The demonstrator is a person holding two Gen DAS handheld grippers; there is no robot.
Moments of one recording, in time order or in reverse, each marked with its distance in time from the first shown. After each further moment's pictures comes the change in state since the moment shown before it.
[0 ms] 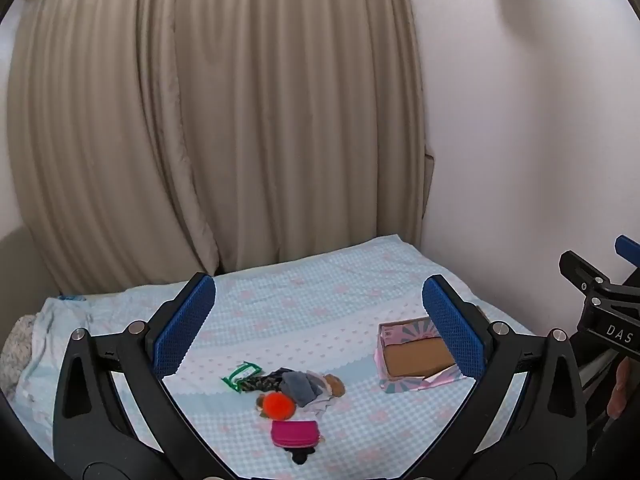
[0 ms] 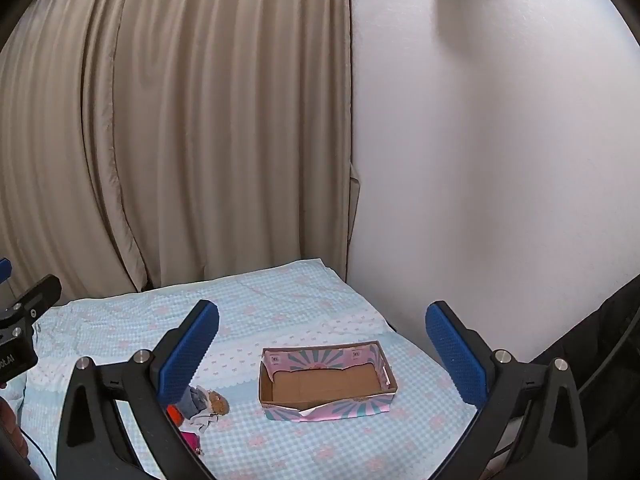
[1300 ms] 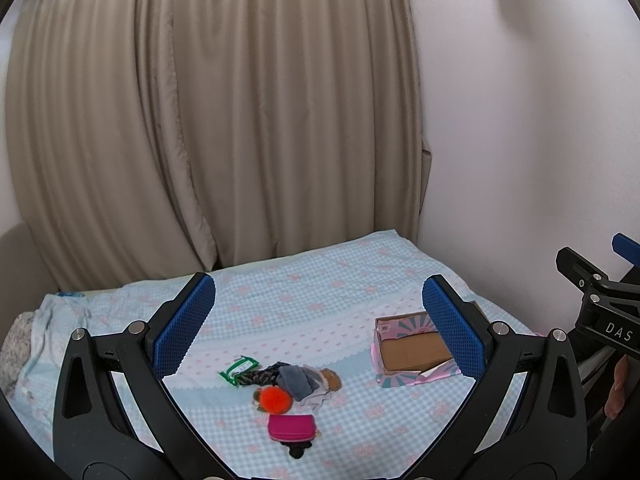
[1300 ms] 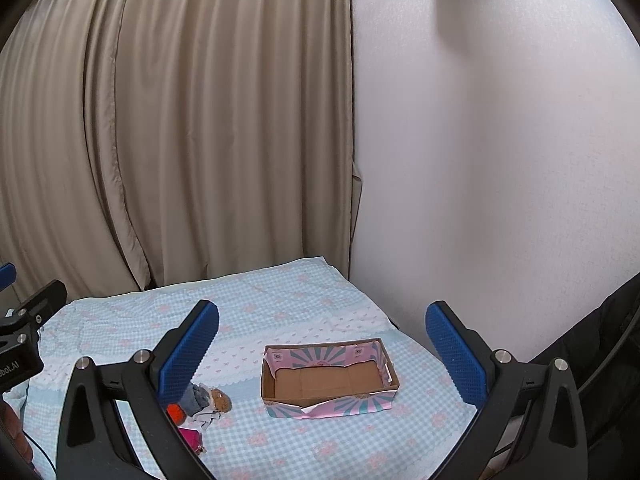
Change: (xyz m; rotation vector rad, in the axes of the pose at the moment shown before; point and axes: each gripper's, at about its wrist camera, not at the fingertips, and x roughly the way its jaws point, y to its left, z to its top) left arm -0.012 0.000 0.004 0.009 0.014 -0.012; right arm -0.001 0.000 -0.001 0.009 -0.002 0.013
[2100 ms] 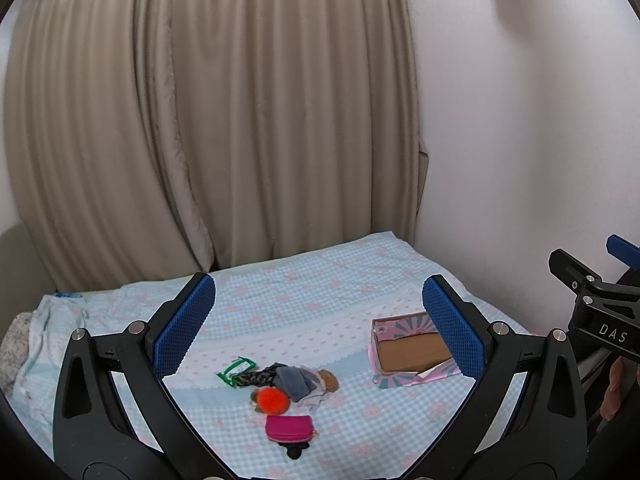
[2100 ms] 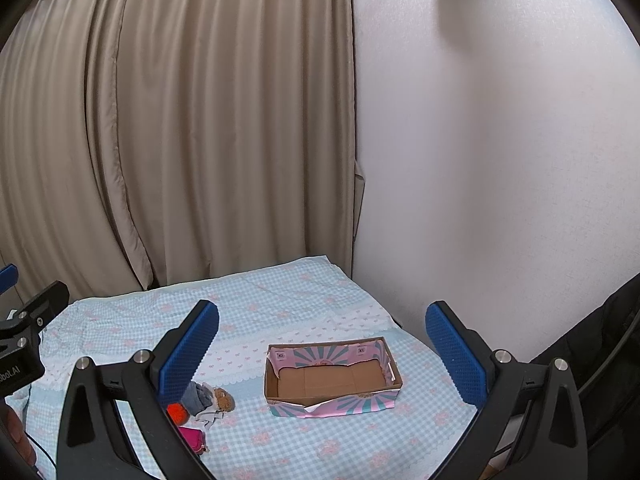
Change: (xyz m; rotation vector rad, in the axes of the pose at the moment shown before) left arm -0.003 -0.003 -0.002 -0.003 -0.008 -0.001; right arm -0.004 0.001 0.000 0.000 0.001 0.009
